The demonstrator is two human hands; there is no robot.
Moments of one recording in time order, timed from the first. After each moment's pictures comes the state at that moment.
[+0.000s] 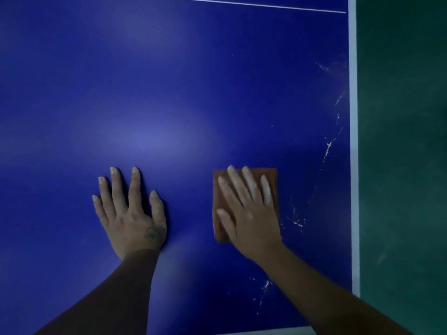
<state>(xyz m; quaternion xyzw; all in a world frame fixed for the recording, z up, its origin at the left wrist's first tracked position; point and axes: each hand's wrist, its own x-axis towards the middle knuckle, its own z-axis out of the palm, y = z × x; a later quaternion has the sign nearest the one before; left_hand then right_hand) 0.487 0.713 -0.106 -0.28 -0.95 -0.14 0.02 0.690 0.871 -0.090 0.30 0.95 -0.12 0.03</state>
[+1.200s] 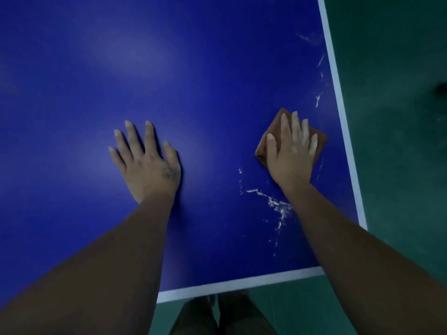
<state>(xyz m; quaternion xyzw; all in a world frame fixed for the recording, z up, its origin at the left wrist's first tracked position) 0.488 0.711 -0.090 -0.28 -0.95 -0.12 -0.07 0.724 0.889 -0.081 0.58 0.81 -0.11 0.00</state>
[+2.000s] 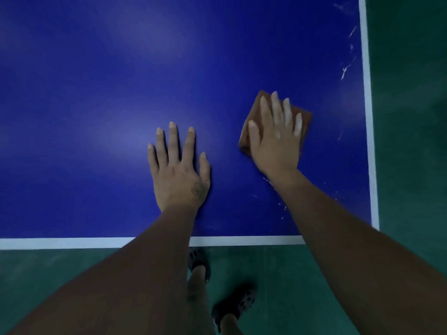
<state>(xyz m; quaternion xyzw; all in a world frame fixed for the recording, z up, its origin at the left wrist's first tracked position) 0.575 0.617 -0.091 -0.36 -0.92 -0.07 -0.10 0.698 0.807 -0.084 0.47 0.88 -0.07 0.00</state>
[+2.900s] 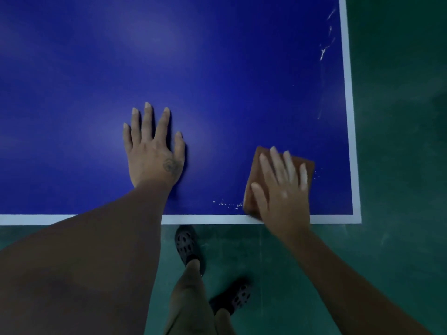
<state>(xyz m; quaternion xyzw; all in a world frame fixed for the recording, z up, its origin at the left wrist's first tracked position) 0.580 0.616 -0.090 -0.36 -0.93 -0.11 -0.06 0.867 0.719 -0.092 0.40 0.91 -0.07 0.00</state>
